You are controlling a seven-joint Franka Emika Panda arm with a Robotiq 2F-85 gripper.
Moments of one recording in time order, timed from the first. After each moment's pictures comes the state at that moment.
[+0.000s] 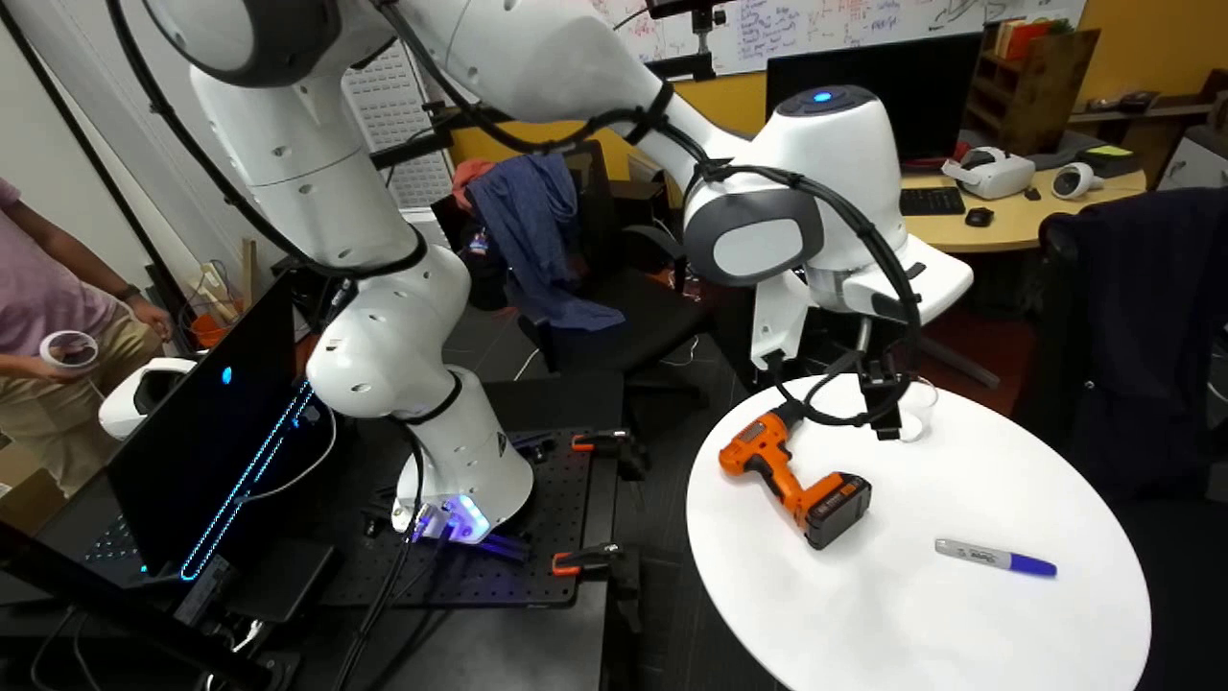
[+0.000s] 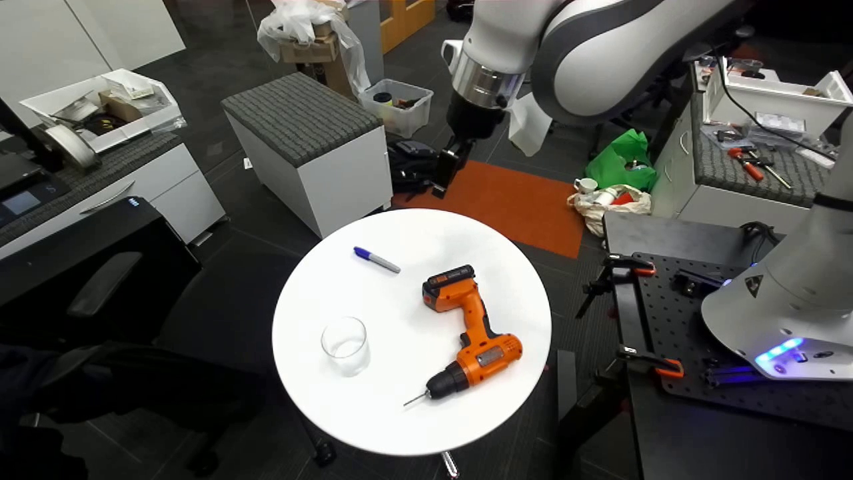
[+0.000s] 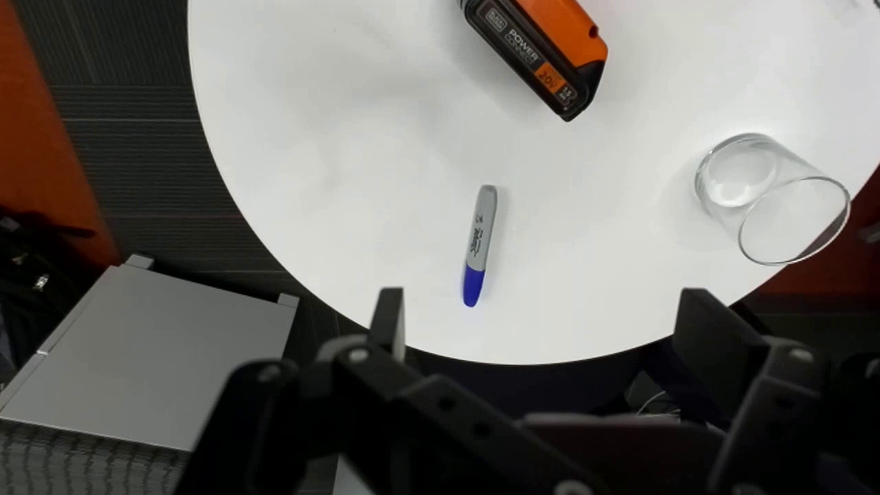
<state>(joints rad) -0.09 -0.03 -0.02 -2.43 -0.04 2.68 0.12</state>
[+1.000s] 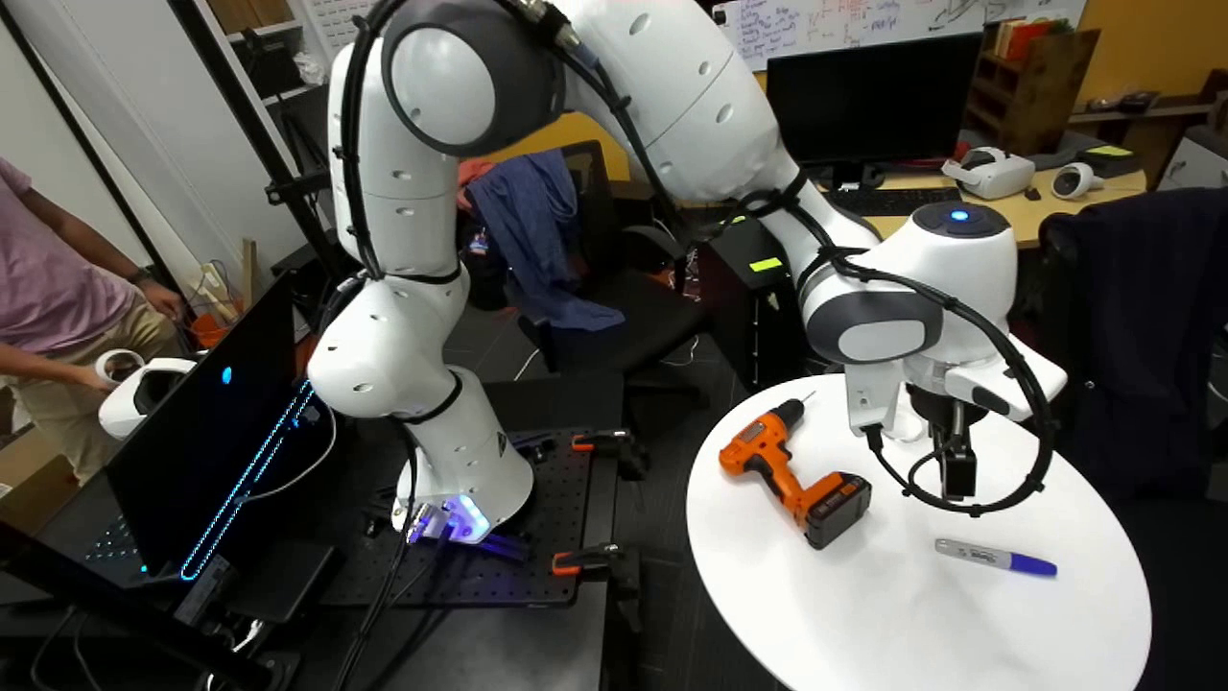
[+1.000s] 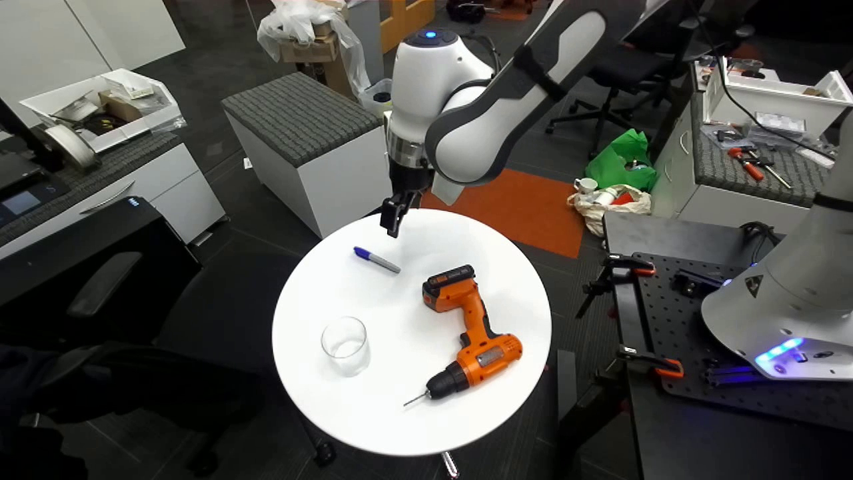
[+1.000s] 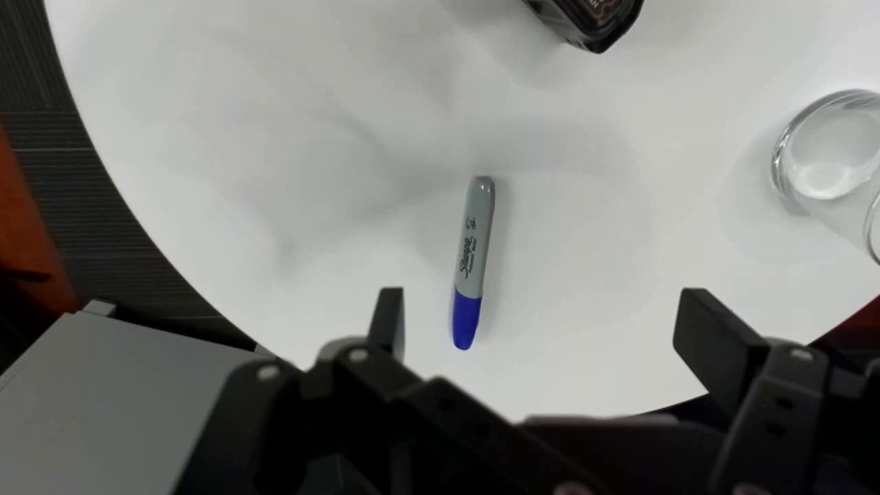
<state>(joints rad) -0.08 0.43 -0.02 -2.08 0.00 2.70 0.12</state>
